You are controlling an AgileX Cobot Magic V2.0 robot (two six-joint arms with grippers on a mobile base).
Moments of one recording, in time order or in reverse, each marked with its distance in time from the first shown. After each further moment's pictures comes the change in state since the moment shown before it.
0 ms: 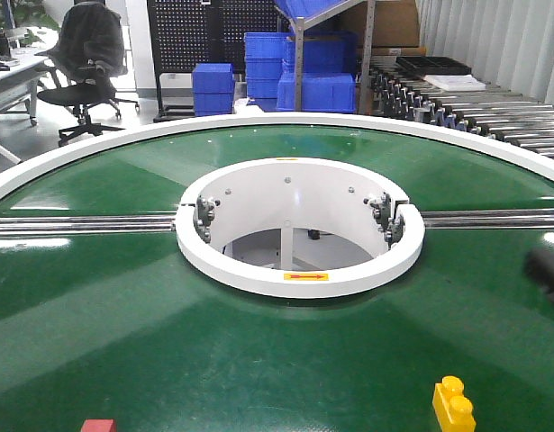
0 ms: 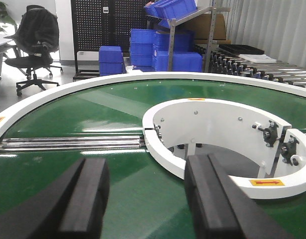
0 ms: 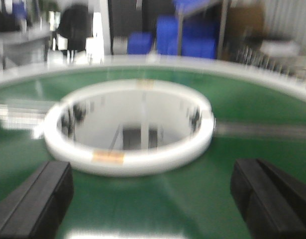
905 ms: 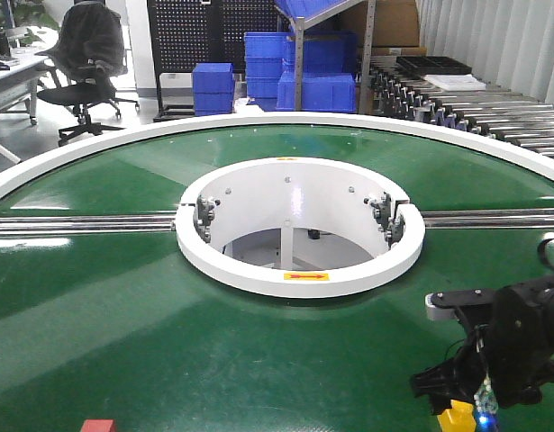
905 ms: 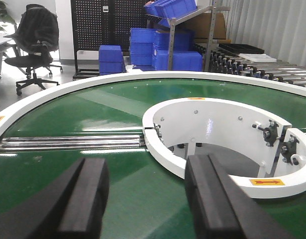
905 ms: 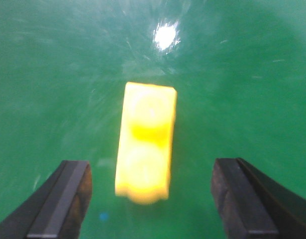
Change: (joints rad) left arm 0.000 0.000 0.000 0.000 0.001 0.000; right arm 0.000 0.974 -0.373 -0.132 0.380 0.173
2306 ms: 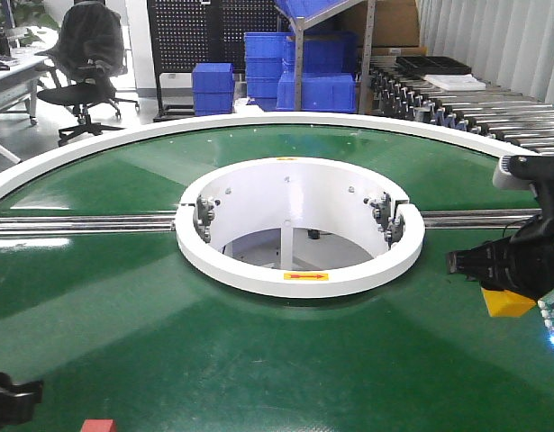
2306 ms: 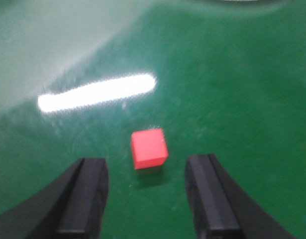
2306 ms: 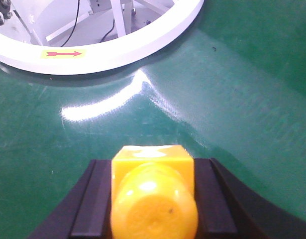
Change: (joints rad) left arm 0.000 0.325 0.000 0.006 0.422 0.000; right arm 0.000 -0.410 -0.062 -0.006 -0.021 0.075
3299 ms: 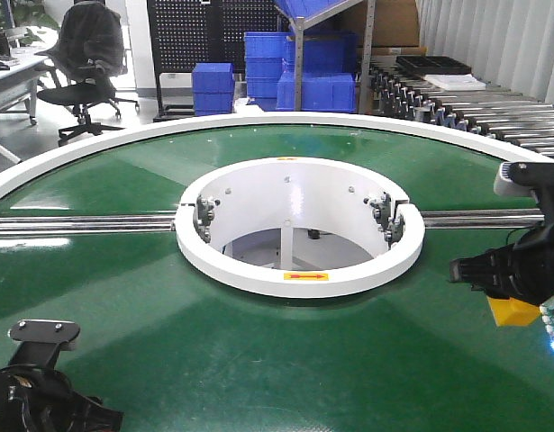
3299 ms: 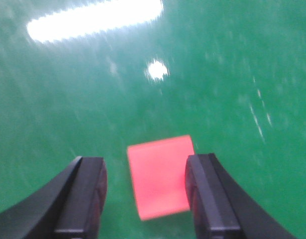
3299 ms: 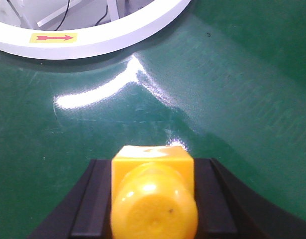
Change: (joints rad) left arm -0.096 0.530 -0.101 0.003 -0.221 0.001; right arm 0.000 -0.001 0.000 -0.014 0.040 0.000
